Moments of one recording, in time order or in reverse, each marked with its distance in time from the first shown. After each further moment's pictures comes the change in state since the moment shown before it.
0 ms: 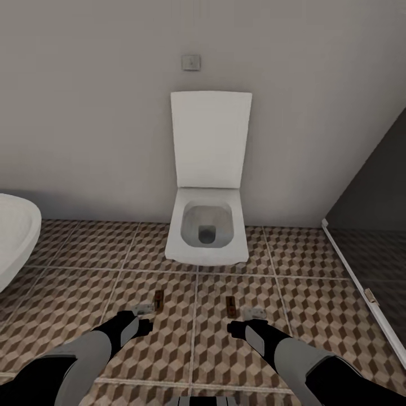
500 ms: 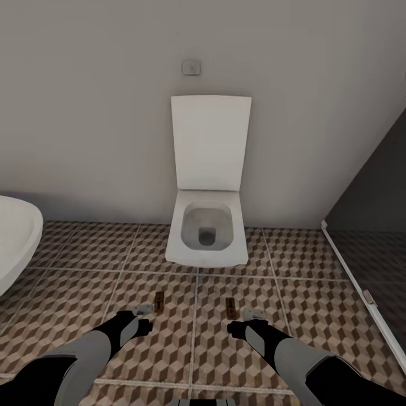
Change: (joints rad) left arm 0.000 0.002 0.002 0.001 0.000 0.001 0.000; right arm 0.001 -0.001 0.001 0.000 0.001 0.000 0.000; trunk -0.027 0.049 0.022
